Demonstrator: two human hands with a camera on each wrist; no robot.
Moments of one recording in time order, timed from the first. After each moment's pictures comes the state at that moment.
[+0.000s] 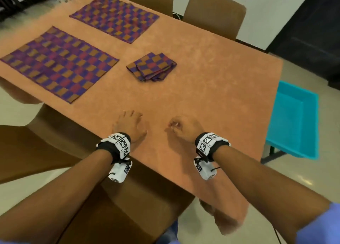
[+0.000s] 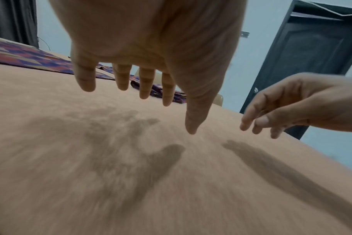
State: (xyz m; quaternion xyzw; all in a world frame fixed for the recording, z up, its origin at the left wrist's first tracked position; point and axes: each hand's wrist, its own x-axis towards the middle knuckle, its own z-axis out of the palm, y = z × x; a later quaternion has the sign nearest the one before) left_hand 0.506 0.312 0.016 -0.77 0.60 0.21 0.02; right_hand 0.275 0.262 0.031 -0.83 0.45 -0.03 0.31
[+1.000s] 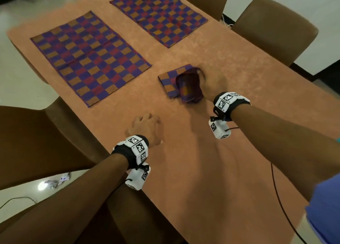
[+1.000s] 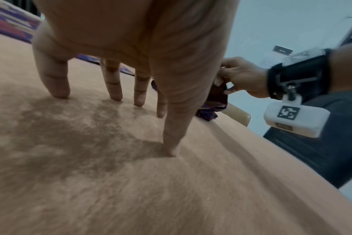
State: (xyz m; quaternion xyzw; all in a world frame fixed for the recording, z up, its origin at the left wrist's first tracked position) left_hand 0.545 0.231 0.011 -0.83 0.48 0.30 0.01; right_hand 0.395 0.017 0.048 -0.87 0.42 -0.21 0.14
